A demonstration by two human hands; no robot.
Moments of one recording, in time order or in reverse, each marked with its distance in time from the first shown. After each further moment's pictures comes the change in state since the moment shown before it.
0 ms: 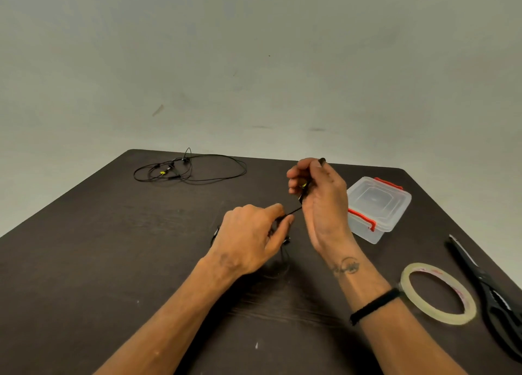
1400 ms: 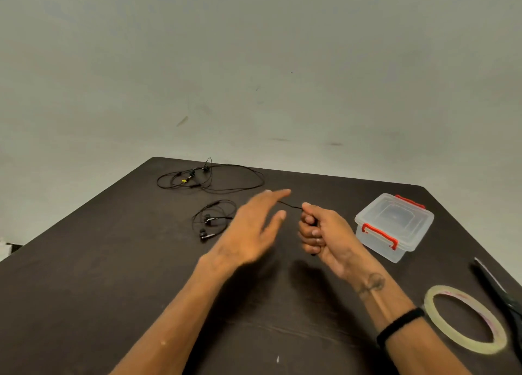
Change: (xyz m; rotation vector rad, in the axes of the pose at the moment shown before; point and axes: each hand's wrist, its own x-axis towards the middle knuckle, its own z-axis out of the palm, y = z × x) left_hand 0.006 -0.048 -0.006 -0.333 -0.033 -0.105; right_hand -0.004 0.012 -0.007 -0.153 -0.194 0.606
